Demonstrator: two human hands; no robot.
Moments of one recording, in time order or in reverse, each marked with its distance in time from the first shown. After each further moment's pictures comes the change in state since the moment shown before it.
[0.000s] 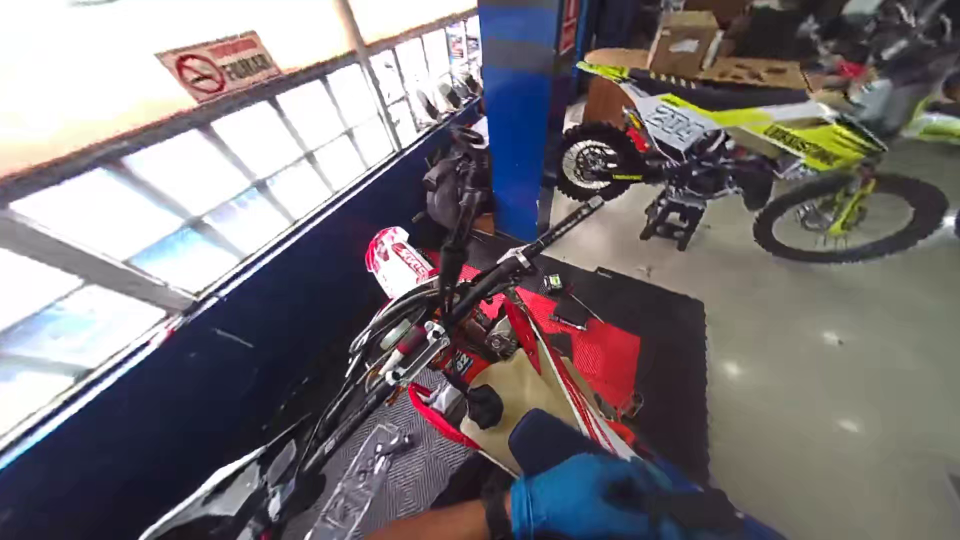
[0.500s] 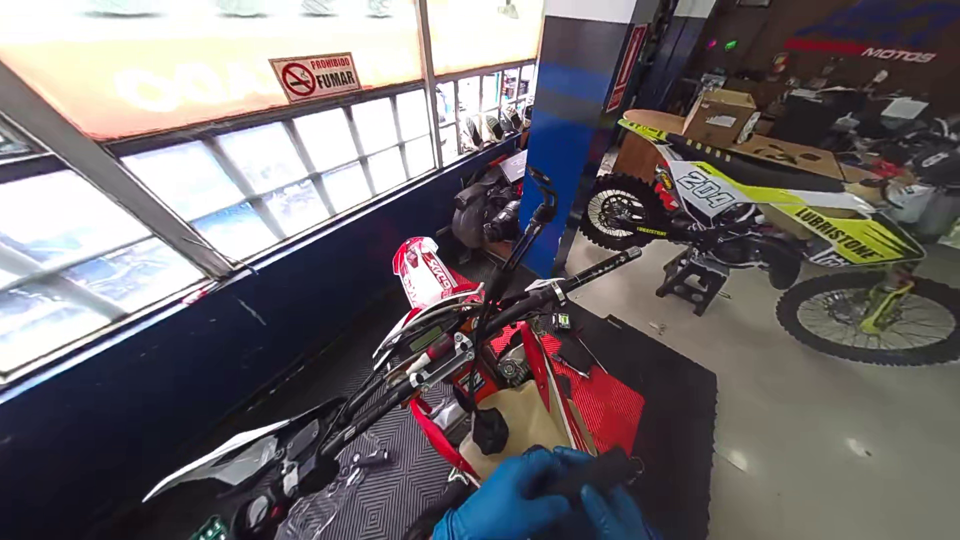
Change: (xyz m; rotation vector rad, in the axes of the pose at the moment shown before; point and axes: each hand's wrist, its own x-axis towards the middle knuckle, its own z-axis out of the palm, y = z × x) left_hand -0.086 -0.005 -0.032 -0.122 0.493 -0.104; right_hand 0.059 0.060 0.051 0.135 -0.673 -0.157
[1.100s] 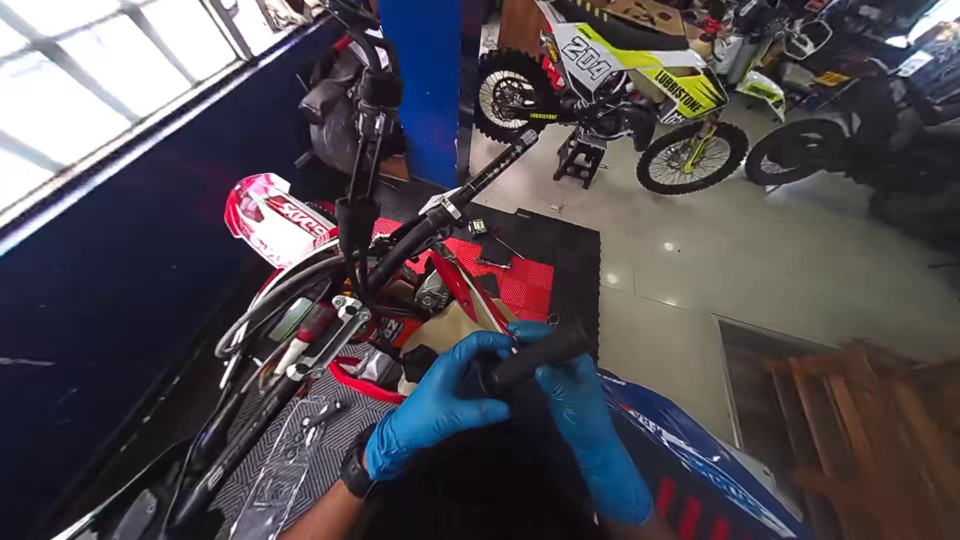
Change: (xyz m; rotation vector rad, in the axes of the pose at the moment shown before) left_hand 0.049 0.012 -0.033 -0.277 -0.150 0.398; right_hand 0.030 -0.045 0.009 -0.033 0.022 -0.273
